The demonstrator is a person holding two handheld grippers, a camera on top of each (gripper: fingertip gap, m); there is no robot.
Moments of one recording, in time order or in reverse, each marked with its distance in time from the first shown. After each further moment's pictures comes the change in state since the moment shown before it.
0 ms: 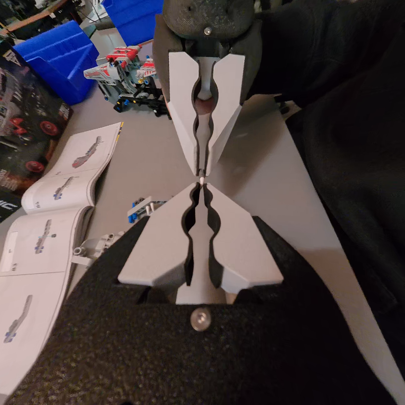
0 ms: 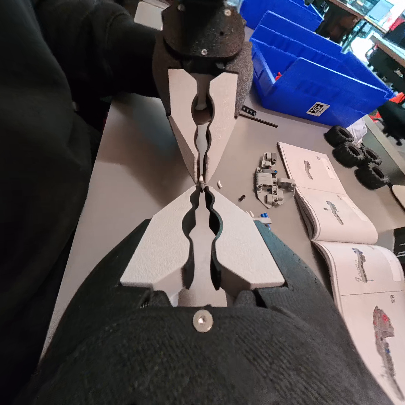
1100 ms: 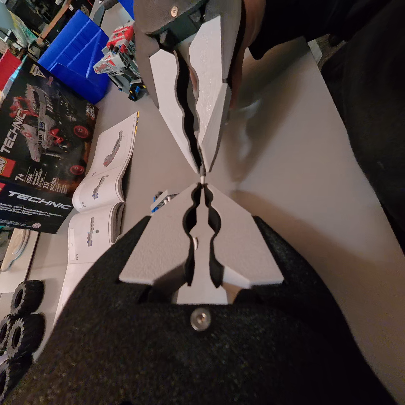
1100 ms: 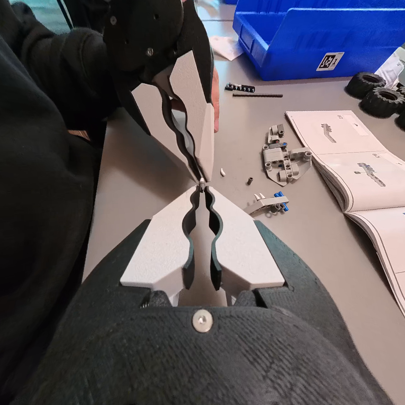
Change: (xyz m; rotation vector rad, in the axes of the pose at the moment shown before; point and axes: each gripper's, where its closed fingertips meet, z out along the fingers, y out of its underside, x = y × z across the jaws) left arm -0.009 0.012 0.007 -0.153 -0.130 0.216; right arm 0.006 0.014 0.004 0.000 -0.040 0.265
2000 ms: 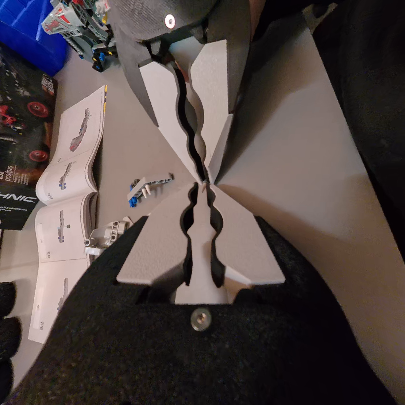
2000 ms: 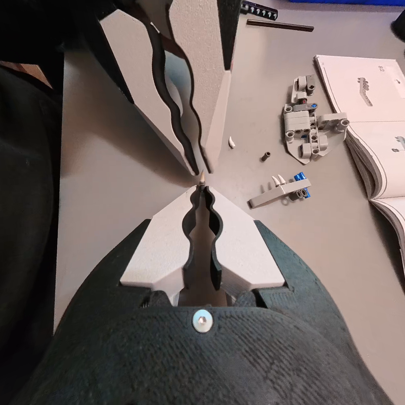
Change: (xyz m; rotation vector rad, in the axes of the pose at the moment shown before) left arm 0.017 0.020 0.009 -0.101 0.097 -0.011; right arm -0.002 0.039 0.027 -0.251 0.042 -0.058
